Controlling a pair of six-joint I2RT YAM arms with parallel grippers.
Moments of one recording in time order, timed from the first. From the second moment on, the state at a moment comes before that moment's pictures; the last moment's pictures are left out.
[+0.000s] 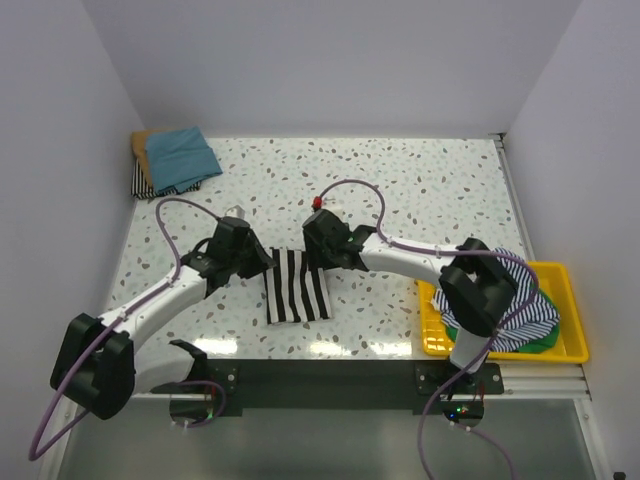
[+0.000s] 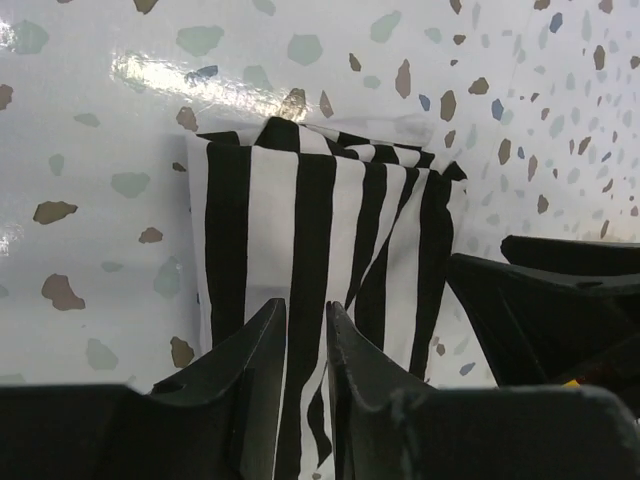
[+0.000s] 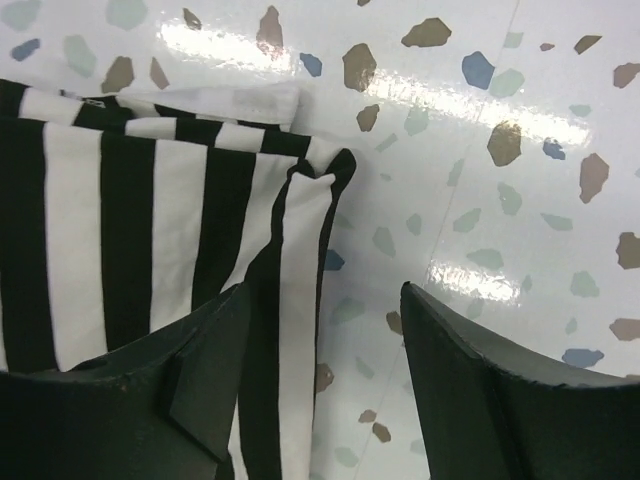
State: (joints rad) left arm -0.45 1.17 0.64 -0.29 0.01 -0.86; right arm 0.90 1.77 1.20 -0.40 0.31 0.61
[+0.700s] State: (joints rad) left arm -0.46 1.45 0.68 -0.20 -0.09 -0.81; right arm 0.80 1.82 1.09 -0.29 0.27 0.63
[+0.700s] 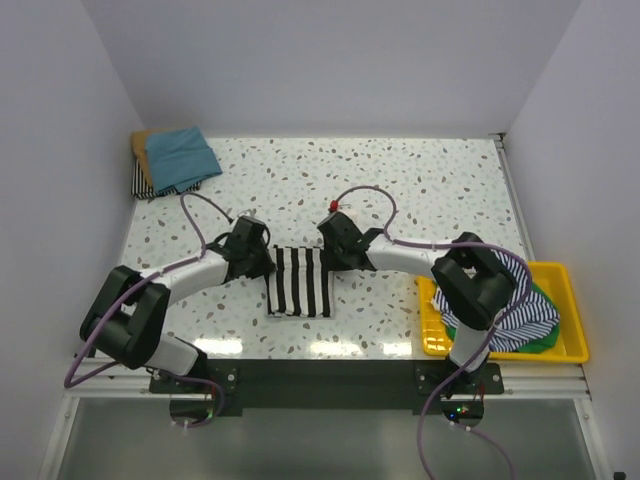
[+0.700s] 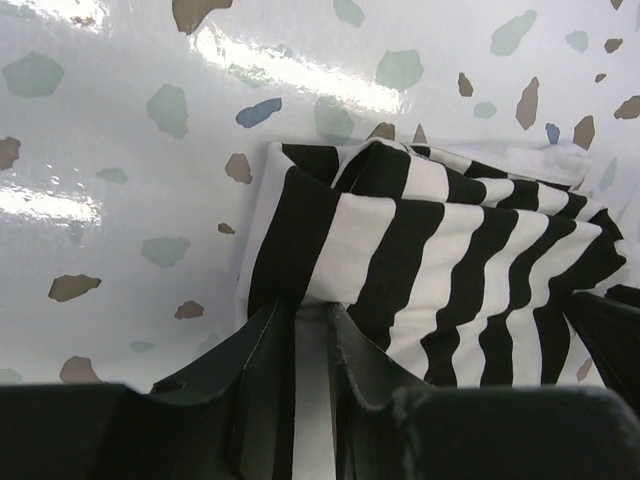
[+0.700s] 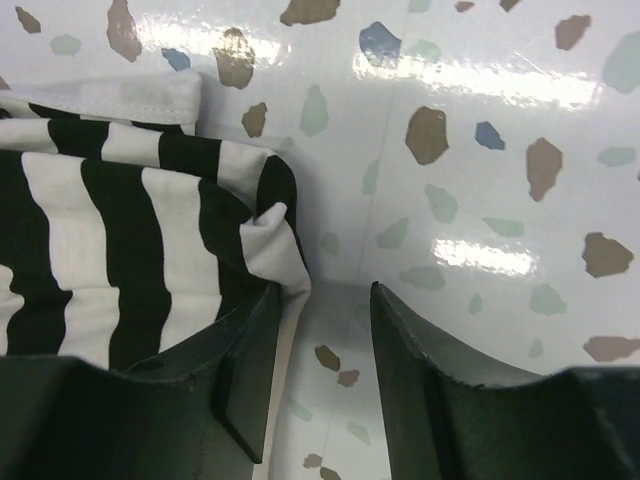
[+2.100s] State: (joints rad) left arm -0.27 1.27 0.60 -0.32 0.05 -0.75; right arm 1.13 1.81 1.08 -0.01 0.01 0.68
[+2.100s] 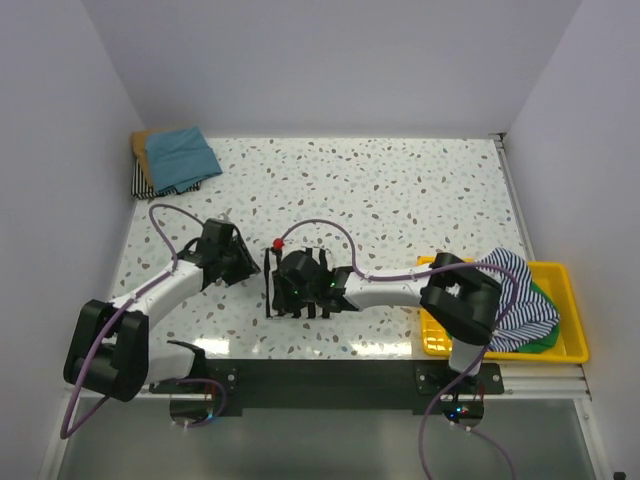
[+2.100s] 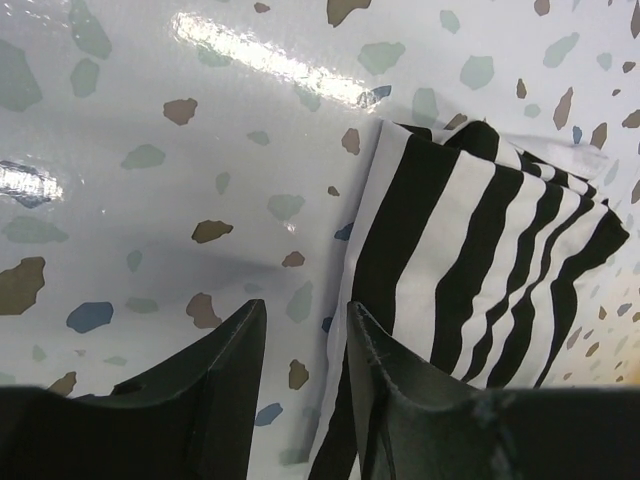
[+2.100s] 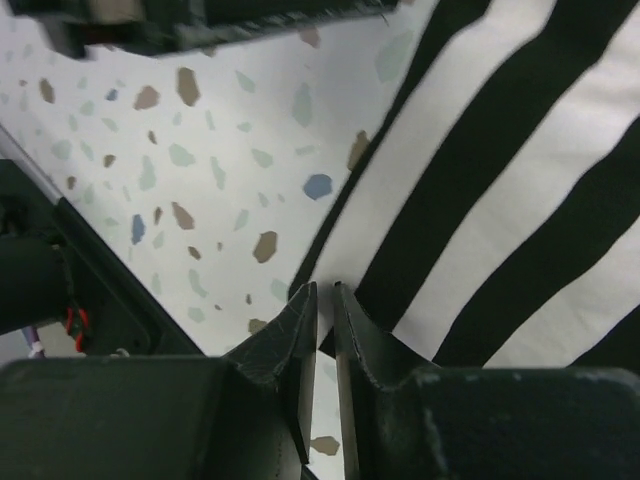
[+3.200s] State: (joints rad) left arm -0.27 1.28 0.41 0.06 0.40 -0.67; right arm 1.10 1.77 1.01 -0.02 -0.07 0.67
